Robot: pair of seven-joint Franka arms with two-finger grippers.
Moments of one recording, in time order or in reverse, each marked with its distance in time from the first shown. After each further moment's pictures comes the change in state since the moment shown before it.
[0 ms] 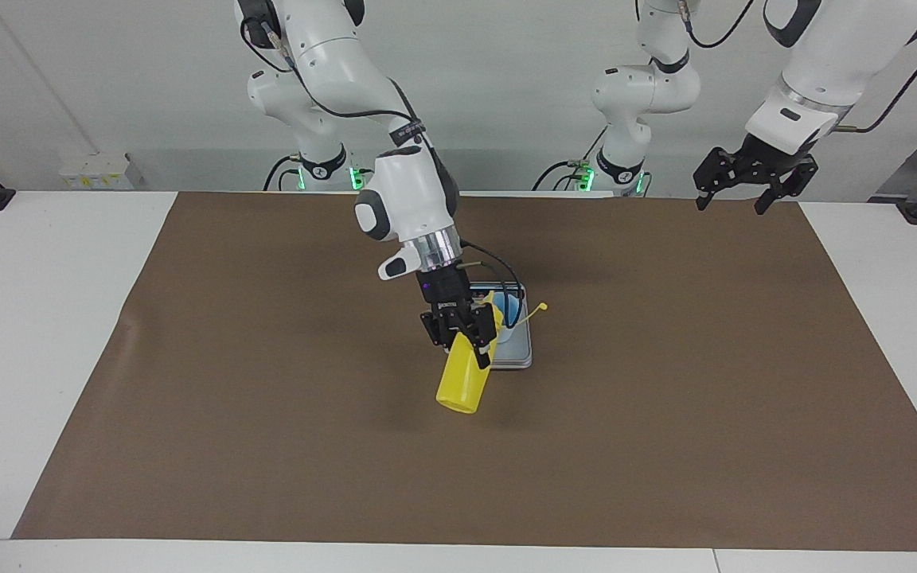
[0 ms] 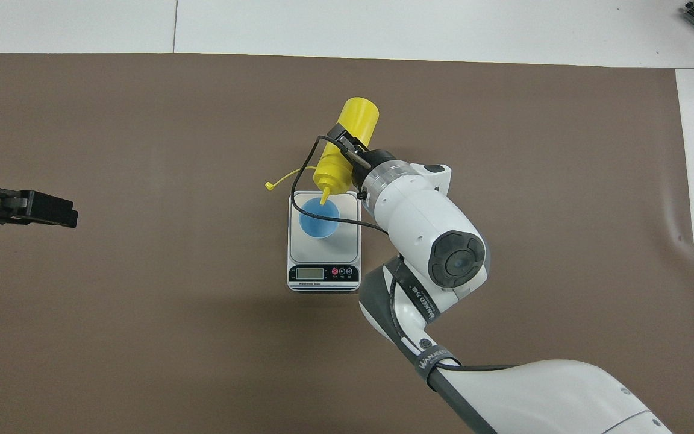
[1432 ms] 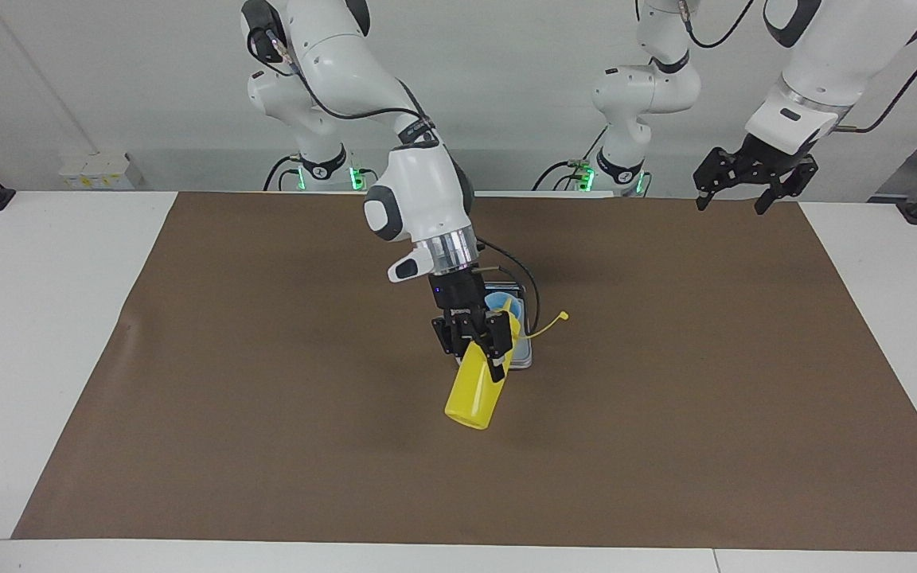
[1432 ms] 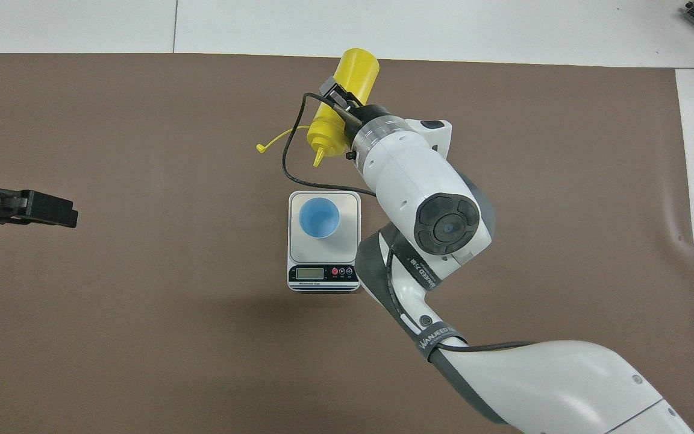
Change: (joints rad) left arm 0.000 0.000 0.000 0.000 0.000 0.000 0.000; right arm 0.008 0.079 0.010 0.217 -0.001 -0.147 0.066
